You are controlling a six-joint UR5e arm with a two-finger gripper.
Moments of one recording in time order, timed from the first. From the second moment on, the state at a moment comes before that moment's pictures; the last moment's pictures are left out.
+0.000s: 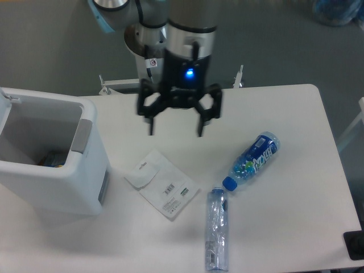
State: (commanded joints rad) arm 2.55 -1.69 -1.41 -1.27 1.35 0.39
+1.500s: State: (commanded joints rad) arm 2.53 -2.06 -1.53 -1.17 1.81 1.07
